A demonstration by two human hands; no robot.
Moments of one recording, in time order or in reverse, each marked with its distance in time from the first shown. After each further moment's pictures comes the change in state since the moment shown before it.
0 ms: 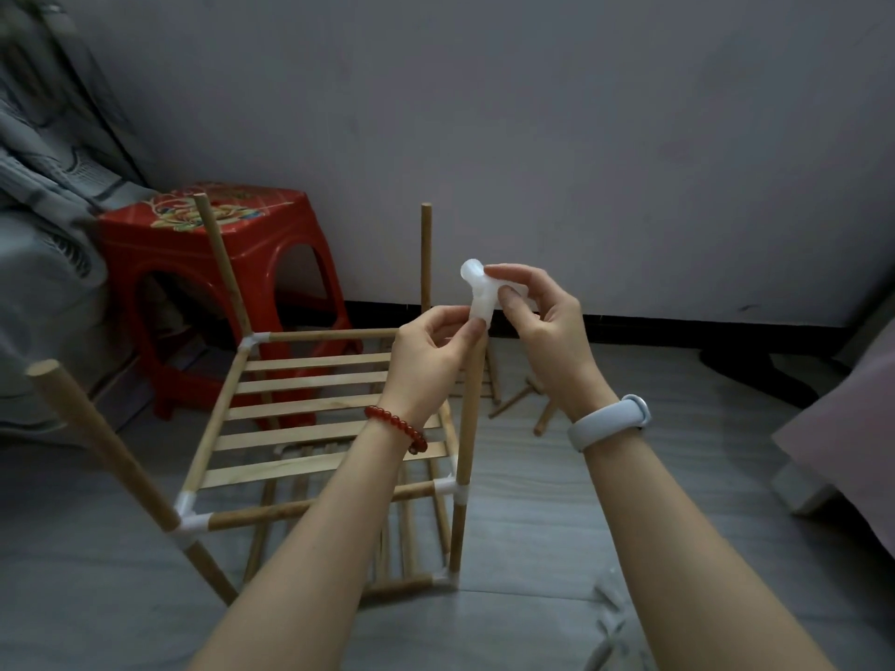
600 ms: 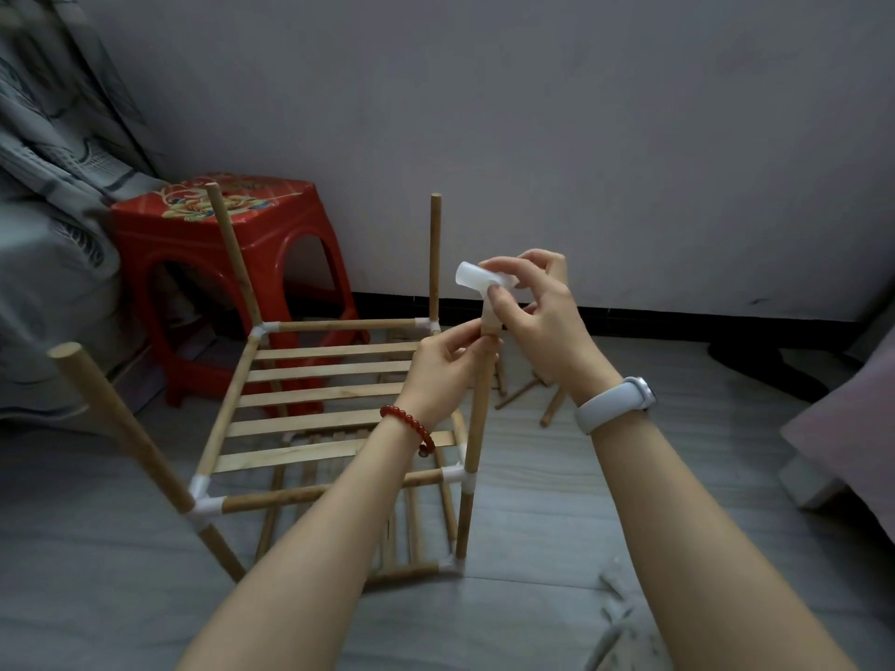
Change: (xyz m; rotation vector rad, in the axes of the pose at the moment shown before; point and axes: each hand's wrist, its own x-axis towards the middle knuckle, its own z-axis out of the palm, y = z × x) left_hand -0.003 -0.023 0.000 0.000 -0.124 -0.023; right_hand 0.008 0.004 0.004 -0.304 -0.088 -0.008
